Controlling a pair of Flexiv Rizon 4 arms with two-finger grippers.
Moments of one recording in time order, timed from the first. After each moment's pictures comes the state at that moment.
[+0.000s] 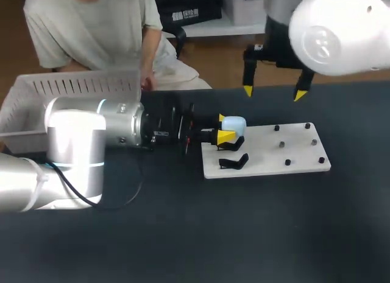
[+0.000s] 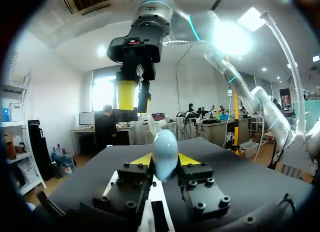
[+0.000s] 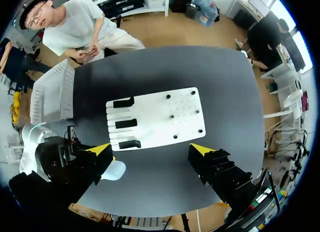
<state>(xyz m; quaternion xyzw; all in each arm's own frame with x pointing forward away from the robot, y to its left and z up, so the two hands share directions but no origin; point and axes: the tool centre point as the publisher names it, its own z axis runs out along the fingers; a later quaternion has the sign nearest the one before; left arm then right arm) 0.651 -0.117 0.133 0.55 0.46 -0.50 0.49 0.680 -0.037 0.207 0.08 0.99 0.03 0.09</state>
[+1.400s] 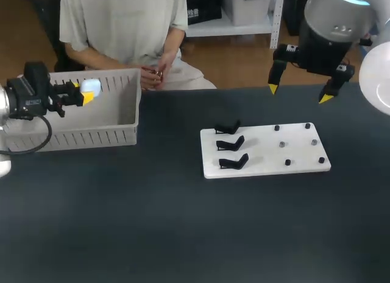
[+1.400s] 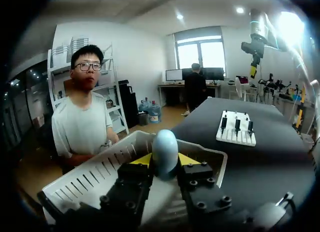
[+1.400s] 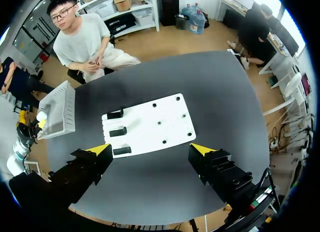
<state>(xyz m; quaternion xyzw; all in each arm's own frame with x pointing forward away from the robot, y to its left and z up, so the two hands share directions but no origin) 0.810 0.219 0.117 0.39 0.73 -0.21 0.52 0.662 -0.074 0.216 0.11 0.98 0.06 0.16</state>
